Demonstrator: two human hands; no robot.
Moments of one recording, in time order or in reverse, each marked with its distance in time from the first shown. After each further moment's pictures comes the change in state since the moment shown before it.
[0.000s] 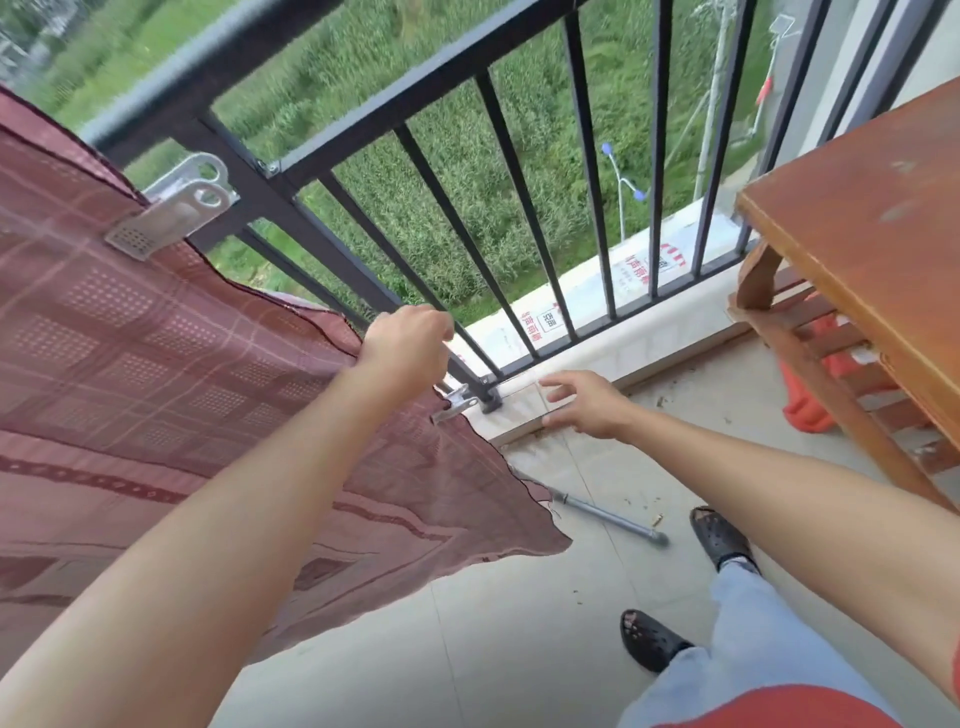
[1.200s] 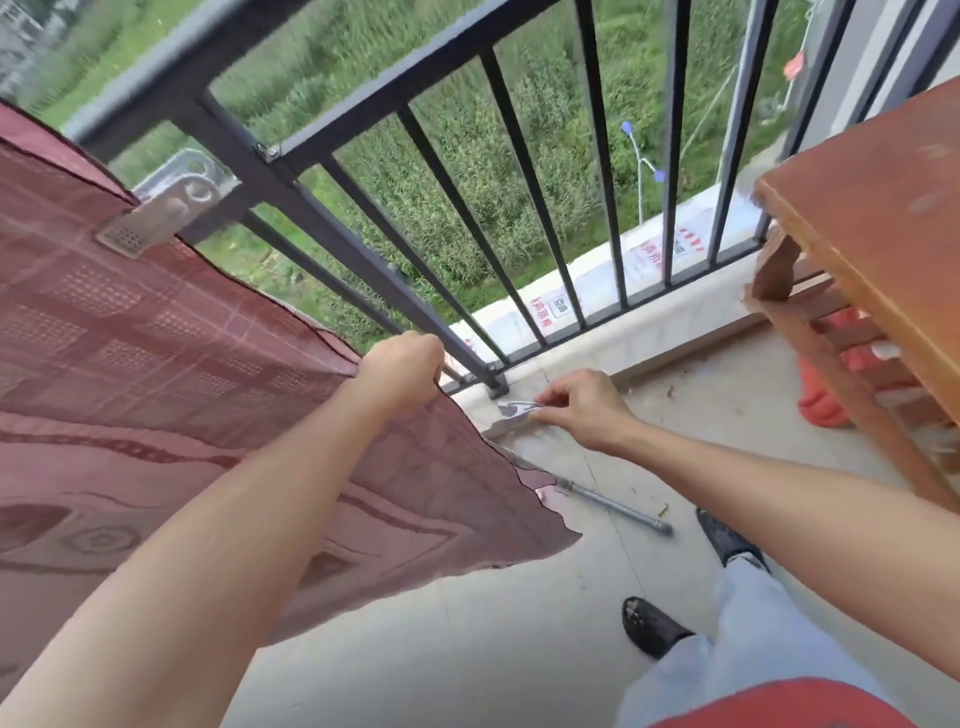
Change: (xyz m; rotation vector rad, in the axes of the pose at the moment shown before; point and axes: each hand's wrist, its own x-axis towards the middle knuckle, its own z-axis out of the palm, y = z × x) left_hand 0.001 -0.009 0.030 0.008 -0.252 -0.041; right_hand -0.030 -0.027 0.005 -0.090 0.175 -0.159
